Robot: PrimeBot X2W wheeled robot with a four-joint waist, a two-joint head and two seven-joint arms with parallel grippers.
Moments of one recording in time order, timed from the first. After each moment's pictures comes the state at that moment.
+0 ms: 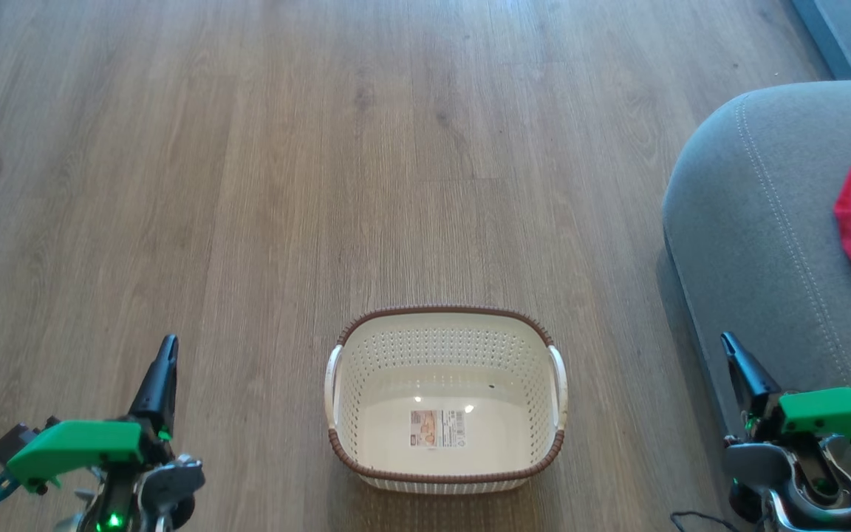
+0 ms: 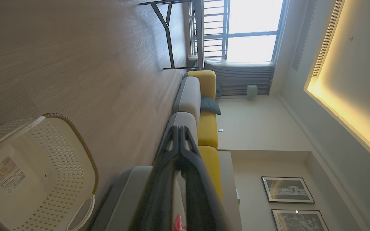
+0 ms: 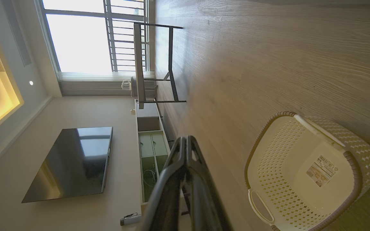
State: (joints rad) left arm -0.05 0.05 0.07 0.28 -1.55 -0.12 0.10; right arm -0.08 -0.06 -0.11 0.29 1.56 0.12 0.09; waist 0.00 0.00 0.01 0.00
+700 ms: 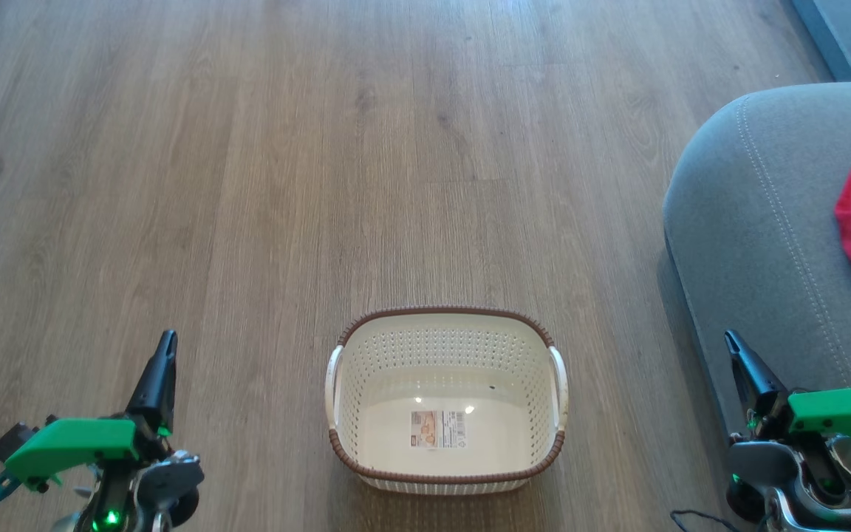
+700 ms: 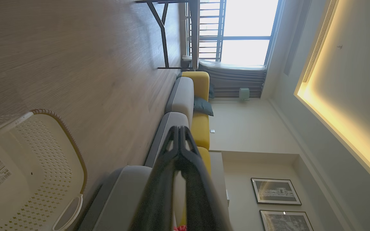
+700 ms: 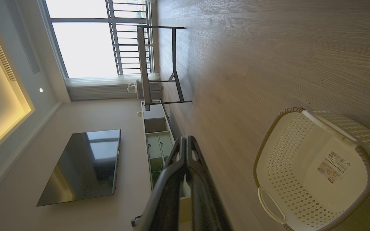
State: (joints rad) left arm -0.05 0.05 0.08 0.28 -1.60 -0.12 0.11; right arm -0.08 -0.06 -0.12 0.29 1.61 0.12 0.10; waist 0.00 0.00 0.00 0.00
